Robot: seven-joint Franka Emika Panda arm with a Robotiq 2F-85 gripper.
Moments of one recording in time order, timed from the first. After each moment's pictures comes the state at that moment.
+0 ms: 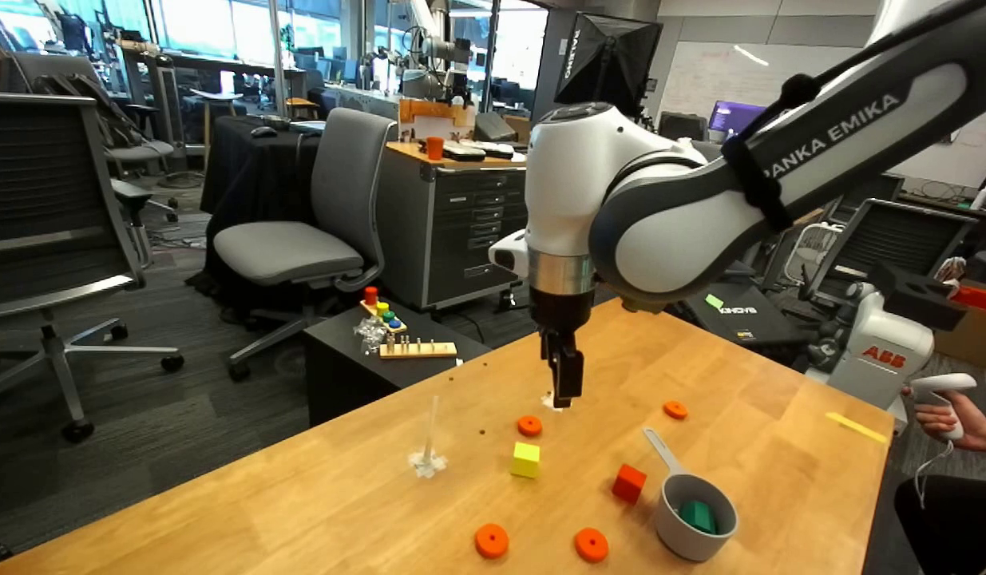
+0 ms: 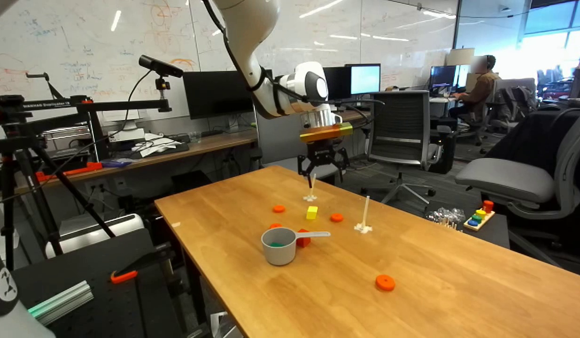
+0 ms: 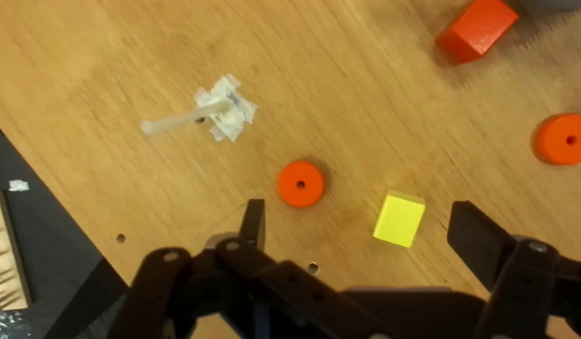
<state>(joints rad) 0.16 0.82 0.17 -1.56 -0.45 2.27 -0.43</state>
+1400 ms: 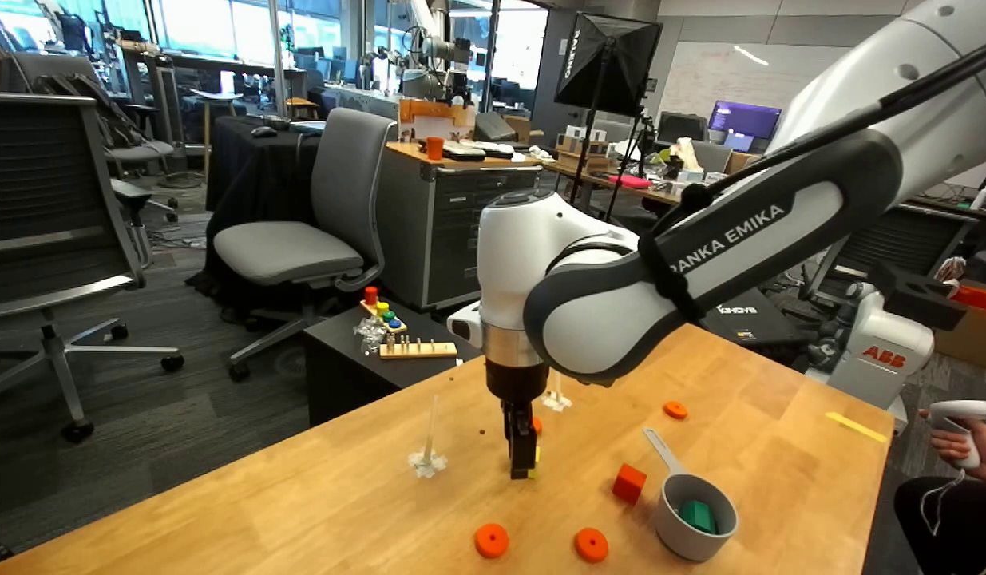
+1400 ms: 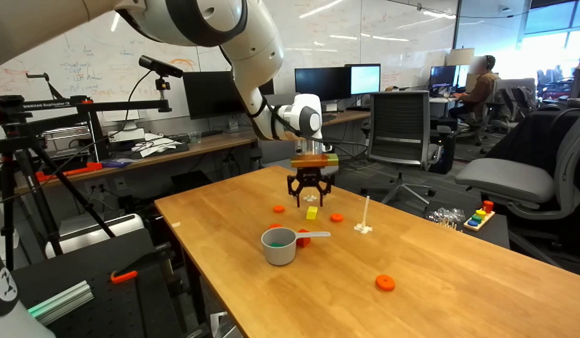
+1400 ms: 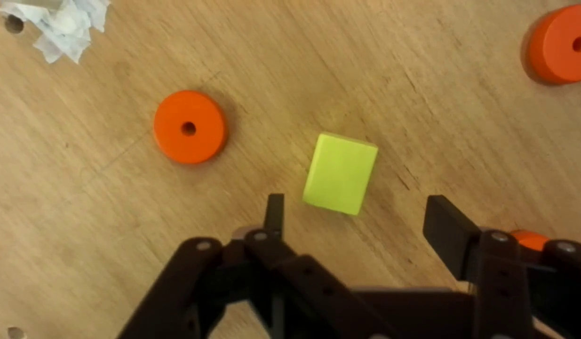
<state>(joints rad) 0.21 1.06 0.19 -1.35 -0.34 2.26 -0.45</state>
